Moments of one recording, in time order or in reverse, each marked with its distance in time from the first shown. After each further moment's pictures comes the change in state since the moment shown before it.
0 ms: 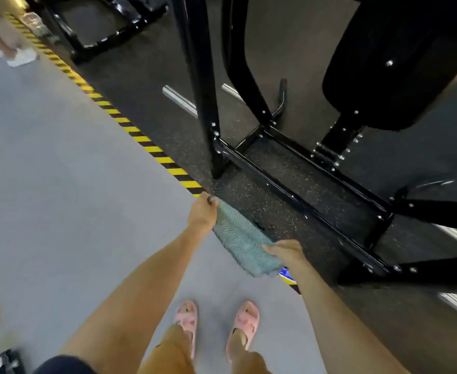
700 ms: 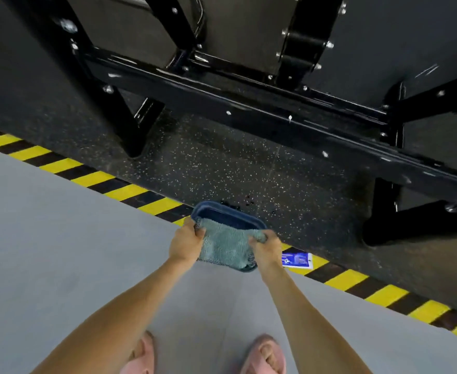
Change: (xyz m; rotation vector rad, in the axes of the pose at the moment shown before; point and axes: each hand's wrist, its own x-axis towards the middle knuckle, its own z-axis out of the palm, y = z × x) left_hand 0.250 -0.233 0.363 0.242 -0.357 0.276; right_hand 0.379 0.186 0.145 0.327 0.407 0.044
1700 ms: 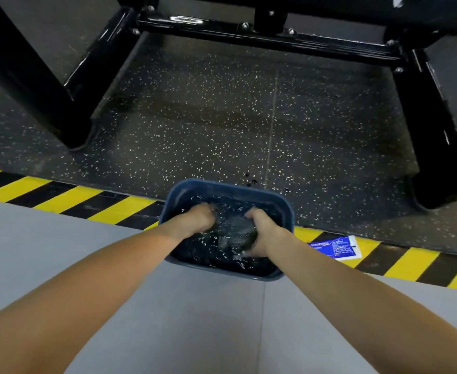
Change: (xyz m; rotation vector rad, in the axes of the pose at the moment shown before) left_hand 0.159 -0.039 0.130 0.362 -0.415 0.109; right_hand 0.168 0.085 0.097 0.520 -0.333 0.532
